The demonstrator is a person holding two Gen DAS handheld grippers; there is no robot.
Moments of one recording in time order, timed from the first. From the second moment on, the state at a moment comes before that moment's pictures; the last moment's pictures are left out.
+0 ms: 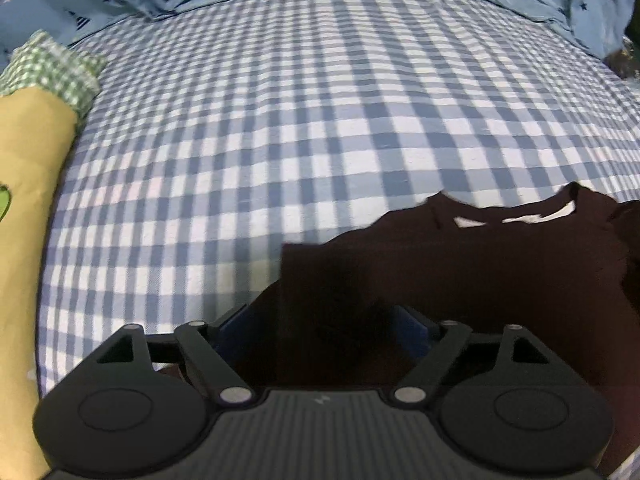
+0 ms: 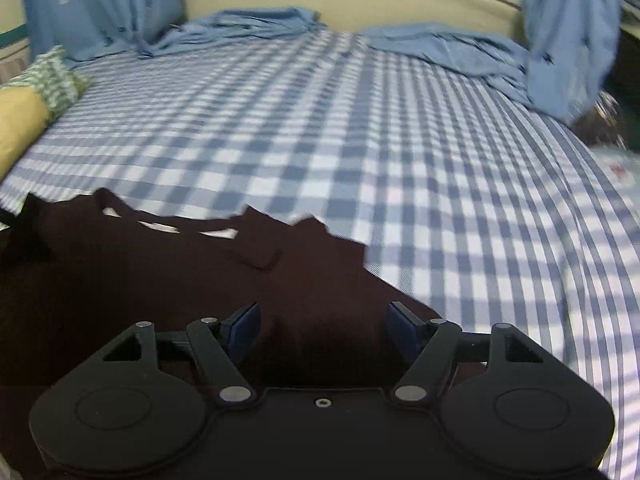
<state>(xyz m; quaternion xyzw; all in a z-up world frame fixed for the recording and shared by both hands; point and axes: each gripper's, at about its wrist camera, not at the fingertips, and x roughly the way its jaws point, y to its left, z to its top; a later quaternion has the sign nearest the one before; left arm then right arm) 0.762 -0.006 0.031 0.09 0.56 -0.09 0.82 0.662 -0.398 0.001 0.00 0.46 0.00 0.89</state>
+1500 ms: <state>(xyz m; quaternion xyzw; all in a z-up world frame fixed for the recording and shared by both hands) 0.635 -0.036 0.121 0.04 0.52 0.01 0.85 0.555 -0.332 0.127 0.09 0.40 -0.05 0.91</state>
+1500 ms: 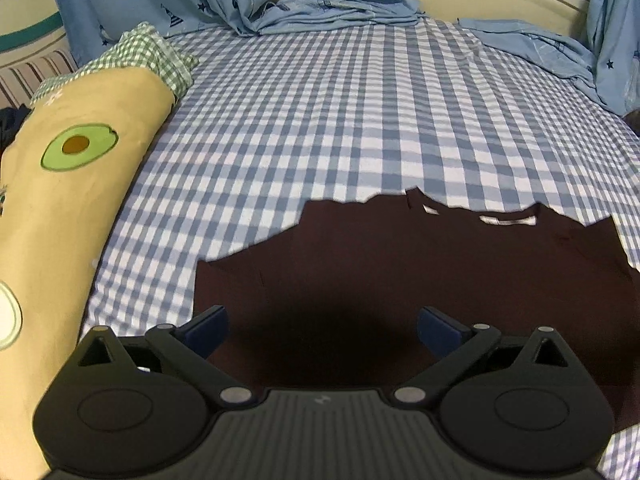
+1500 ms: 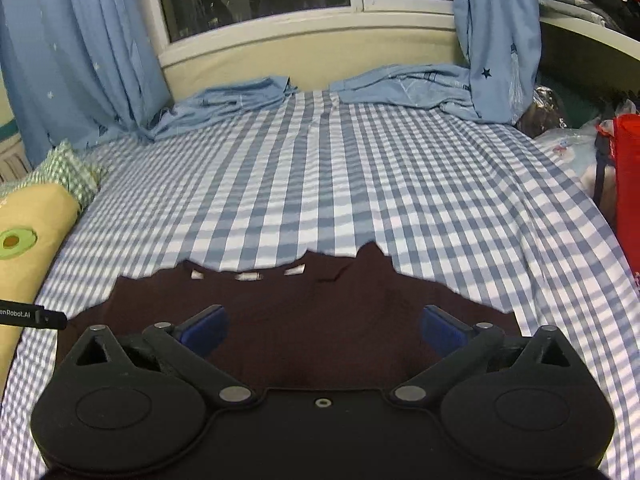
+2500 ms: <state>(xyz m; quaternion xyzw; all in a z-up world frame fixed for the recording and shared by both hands) 0.544 0.018 0.042 0.00 0.61 0.08 0.78 0.539 -0.262 0.086 0.07 0.50 -0.04 0.86</state>
